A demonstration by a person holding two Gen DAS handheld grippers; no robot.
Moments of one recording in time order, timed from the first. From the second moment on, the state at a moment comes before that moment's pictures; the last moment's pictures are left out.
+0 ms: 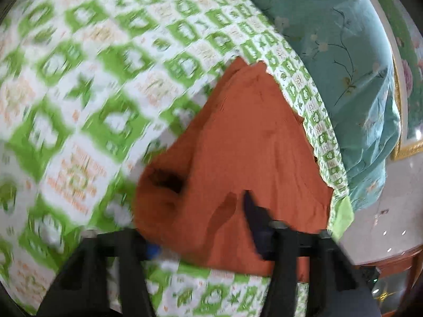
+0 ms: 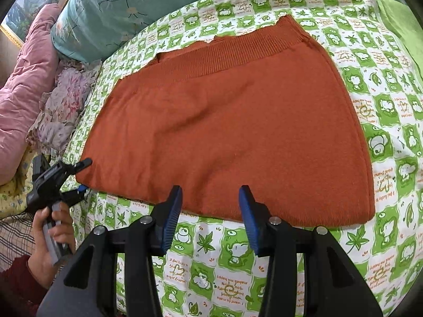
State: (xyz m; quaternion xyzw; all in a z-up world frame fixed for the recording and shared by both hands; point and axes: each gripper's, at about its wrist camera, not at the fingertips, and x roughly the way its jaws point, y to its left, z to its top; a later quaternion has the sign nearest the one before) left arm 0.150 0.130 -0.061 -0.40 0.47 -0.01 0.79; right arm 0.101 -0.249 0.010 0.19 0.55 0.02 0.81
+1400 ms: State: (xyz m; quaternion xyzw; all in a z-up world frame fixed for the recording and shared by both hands) left arm 0.188 -0.142 0.029 -0.07 0.47 -0.25 0.84; right arm 0.263 -0.273 0.010 0.26 0.53 0.17 0.79
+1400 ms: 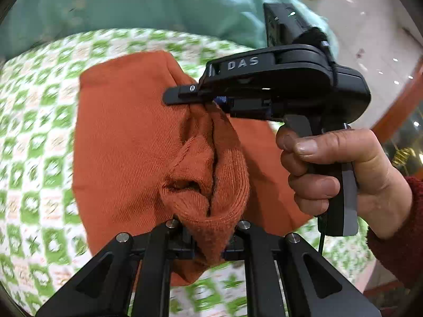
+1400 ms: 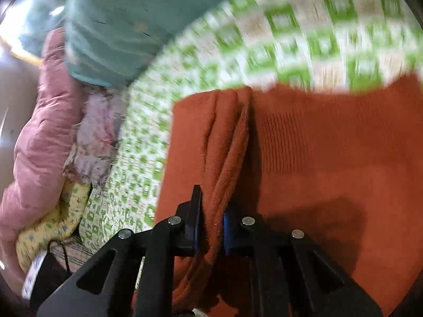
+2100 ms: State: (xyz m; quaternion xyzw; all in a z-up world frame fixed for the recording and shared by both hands) left arm 0.195 -0.260 -0.011 -0.06 0.52 -0.34 0.78; right arm 0.199 -0.406 -0.006 0.25 0.53 0.09 0.80
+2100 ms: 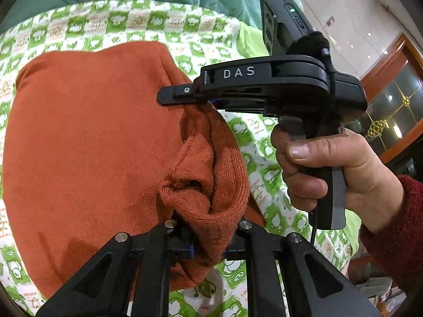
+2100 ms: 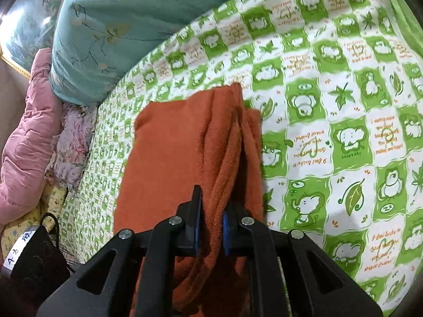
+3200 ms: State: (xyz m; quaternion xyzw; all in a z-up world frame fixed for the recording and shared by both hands) left arm 0.241 -0.093 -0.038 -0.23 0.57 -0.22 0.76; right arm 0.155 -0.404 -0.001 0.27 0.53 0.03 0.80
